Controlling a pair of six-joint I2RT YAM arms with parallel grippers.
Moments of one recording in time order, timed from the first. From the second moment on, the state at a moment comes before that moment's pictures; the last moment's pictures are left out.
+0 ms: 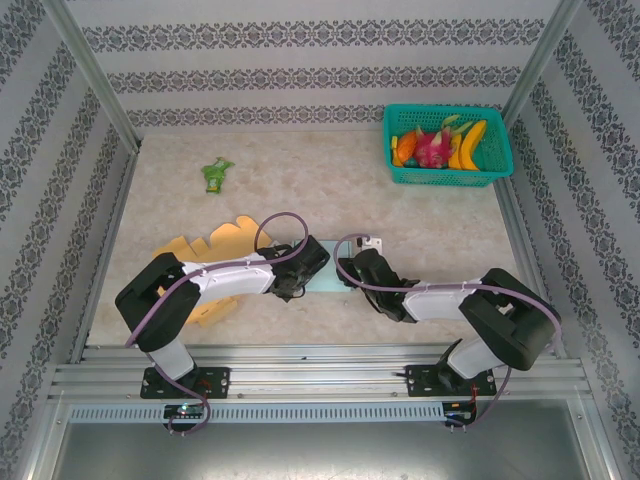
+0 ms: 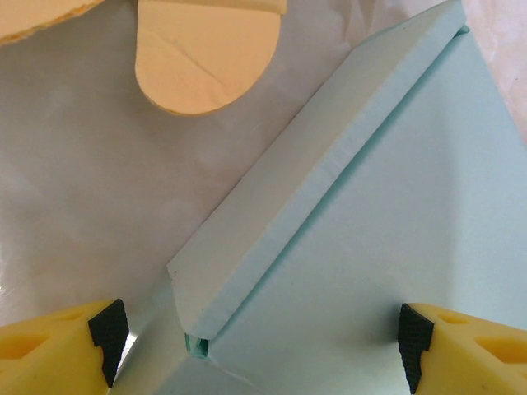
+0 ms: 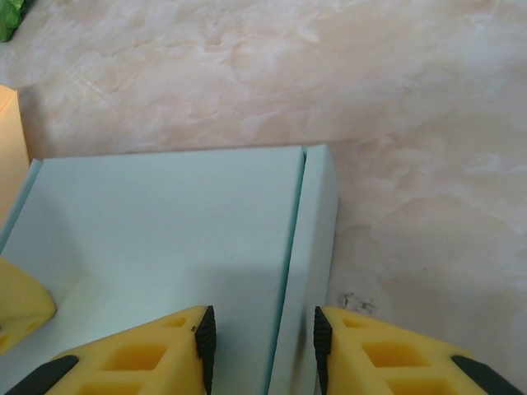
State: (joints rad) left arm -0.84 1.69 0.97 -0.44 -0.26 -1.64; right arm 0.76 1.47 0.44 0.39 0.23 0.68
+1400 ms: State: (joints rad) left arm -0.84 1.69 0.96 -0.42 -0.26 -1.64; right arm 0.84 1.29 0.31 0.29 0.13 0.71
